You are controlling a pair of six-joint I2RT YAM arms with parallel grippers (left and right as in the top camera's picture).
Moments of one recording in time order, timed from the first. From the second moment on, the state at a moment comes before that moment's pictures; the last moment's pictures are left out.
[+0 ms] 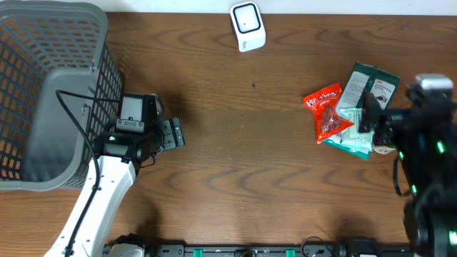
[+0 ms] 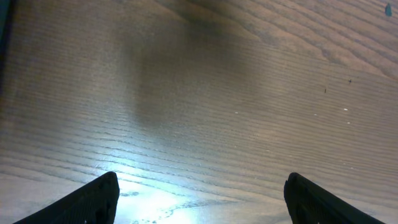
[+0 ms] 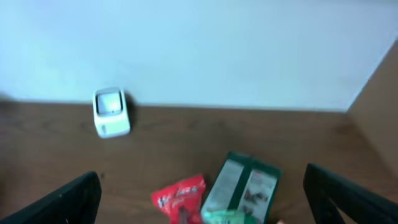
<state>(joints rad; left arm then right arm) -0.15 1.26 0.89 -0.73 0.07 -0.38 -0.03 0.80 1.10 -0.59 -0.03 -0.04</state>
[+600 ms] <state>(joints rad) -0.15 1.26 0.89 -0.73 0.07 -0.38 -0.03 0.12 0.68 -0.49 -0.01 -0.06</state>
